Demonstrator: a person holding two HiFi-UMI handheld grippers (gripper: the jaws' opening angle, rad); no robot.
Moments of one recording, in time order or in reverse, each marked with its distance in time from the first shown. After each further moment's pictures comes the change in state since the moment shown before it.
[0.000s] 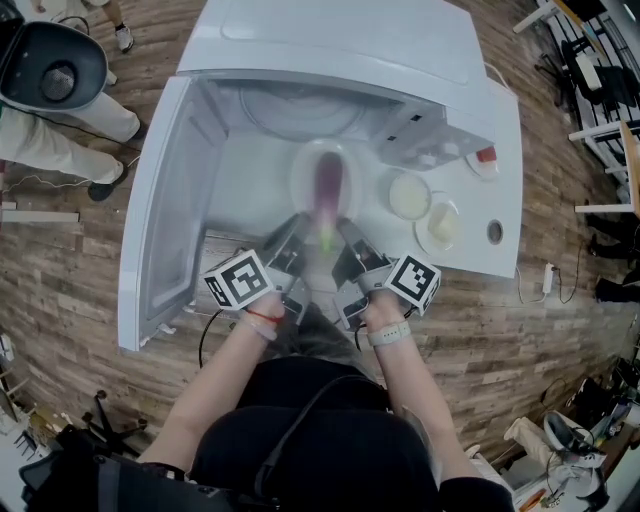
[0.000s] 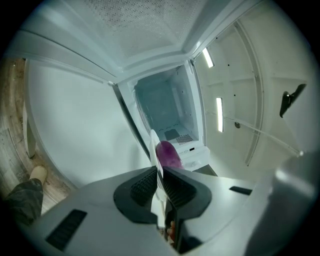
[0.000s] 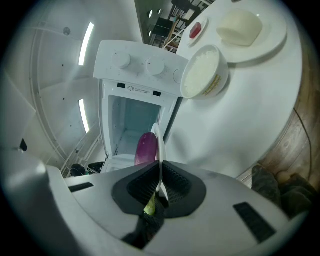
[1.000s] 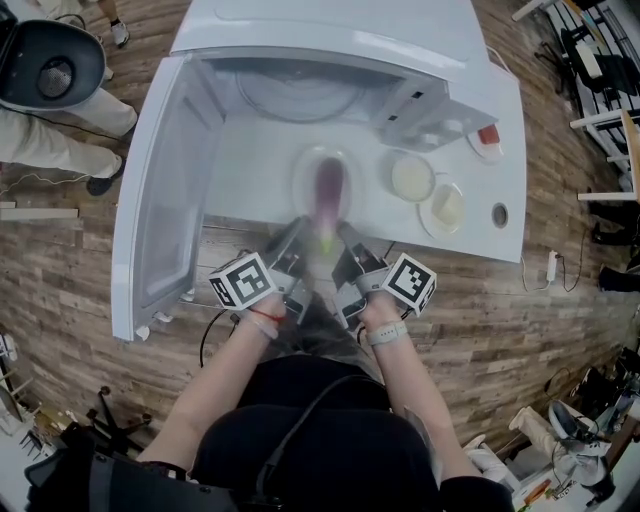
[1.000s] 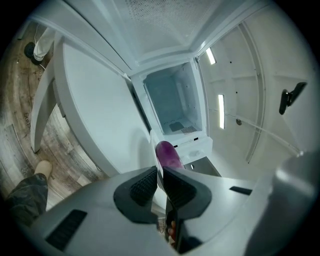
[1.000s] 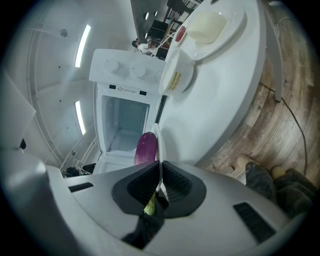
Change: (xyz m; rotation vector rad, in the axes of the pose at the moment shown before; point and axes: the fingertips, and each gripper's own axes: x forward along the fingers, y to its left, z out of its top) left arm -0.018 0.022 -0.039 -0.016 0.043 0.000; right arm -0.023 -0.041 -0.027 0.030 -0.020 -0.041
